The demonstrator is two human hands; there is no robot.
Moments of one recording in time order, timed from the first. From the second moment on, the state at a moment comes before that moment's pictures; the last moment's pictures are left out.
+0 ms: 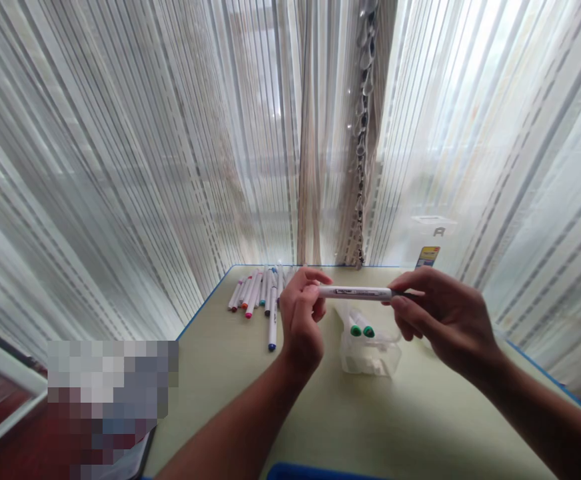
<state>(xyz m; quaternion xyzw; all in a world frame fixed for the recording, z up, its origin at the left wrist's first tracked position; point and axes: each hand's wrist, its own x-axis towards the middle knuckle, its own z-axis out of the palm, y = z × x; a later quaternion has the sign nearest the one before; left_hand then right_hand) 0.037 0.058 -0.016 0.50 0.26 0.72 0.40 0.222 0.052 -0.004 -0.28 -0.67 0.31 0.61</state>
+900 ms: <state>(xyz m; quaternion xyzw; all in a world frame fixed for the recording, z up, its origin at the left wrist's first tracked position) 0.037 0.058 -0.014 0.48 0.28 0.71 0.44 0.221 0.053 -0.007 -0.28 -0.66 0.33 0.61</state>
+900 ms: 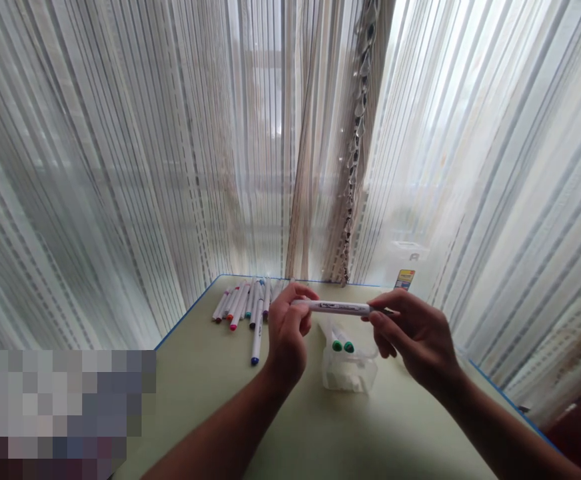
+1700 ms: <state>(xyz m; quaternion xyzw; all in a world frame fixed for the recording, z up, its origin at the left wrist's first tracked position) 0.037 0.055 -0.013 0.50 0.29 0.69 0.44 0.221 0.050 0.001 -0.30 -0.62 0.37 0.62</state>
